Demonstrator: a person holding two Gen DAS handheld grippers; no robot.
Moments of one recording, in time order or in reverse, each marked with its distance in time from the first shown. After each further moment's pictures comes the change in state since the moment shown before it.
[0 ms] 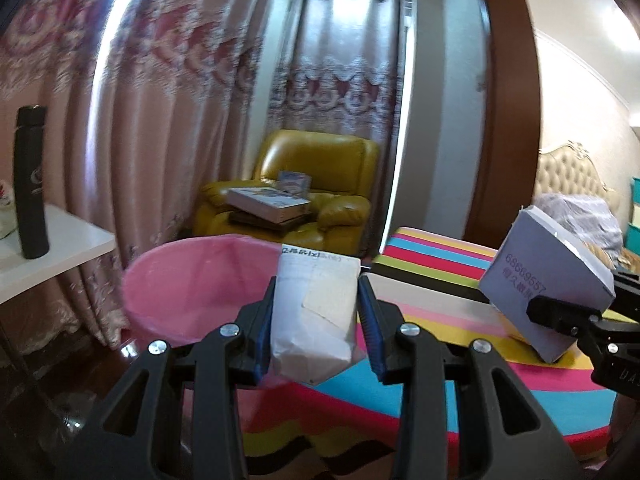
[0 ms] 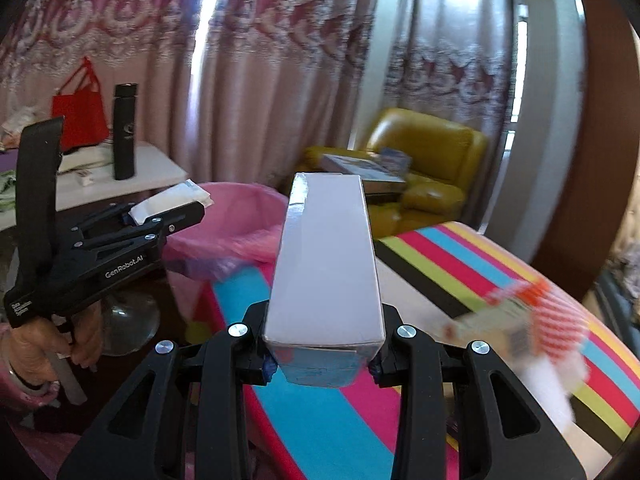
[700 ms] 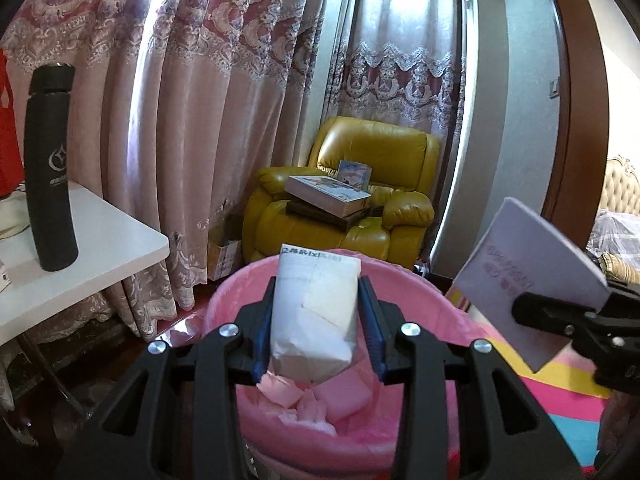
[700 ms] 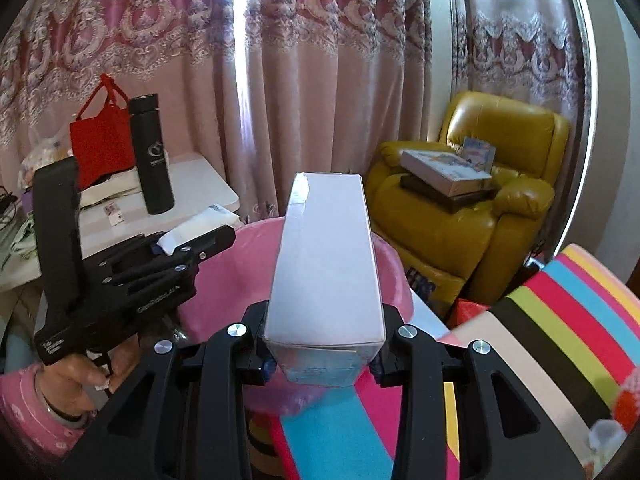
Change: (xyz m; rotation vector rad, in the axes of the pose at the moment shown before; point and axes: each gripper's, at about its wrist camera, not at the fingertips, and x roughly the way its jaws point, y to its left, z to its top) left arm 0.082 0.118 0.040 -0.068 0.061 0.139; right arm 0.150 0.047 0.082 0.052 0.043 0.270
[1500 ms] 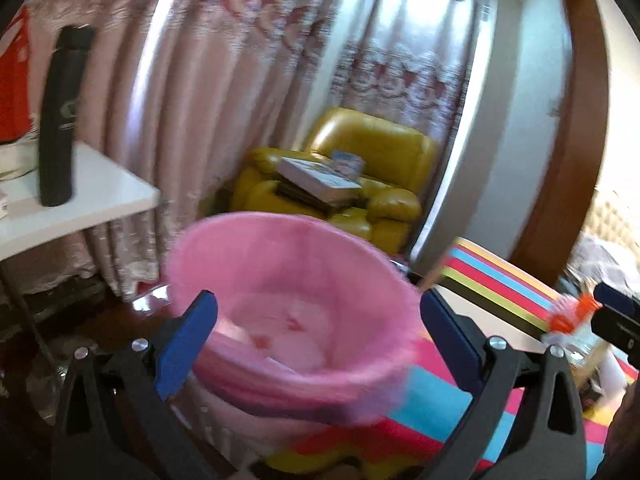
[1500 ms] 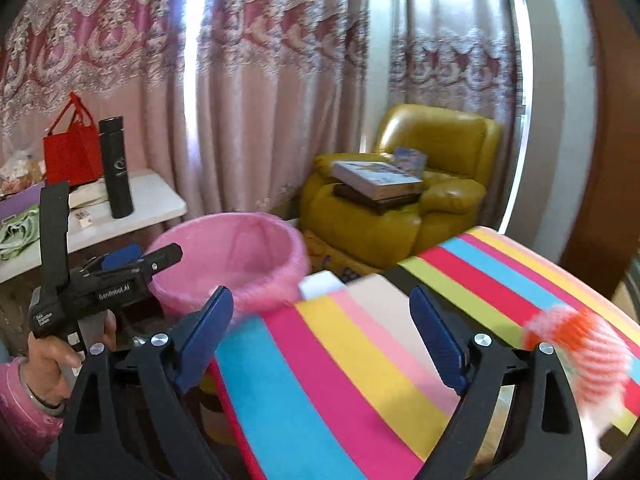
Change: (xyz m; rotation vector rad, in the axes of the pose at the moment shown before) left arm -0.035 -0.051 -0.035 -0.093 0.036 -0.076; right arm -0.125 -0.045 -0.055 0.043 -0.072 -0.226
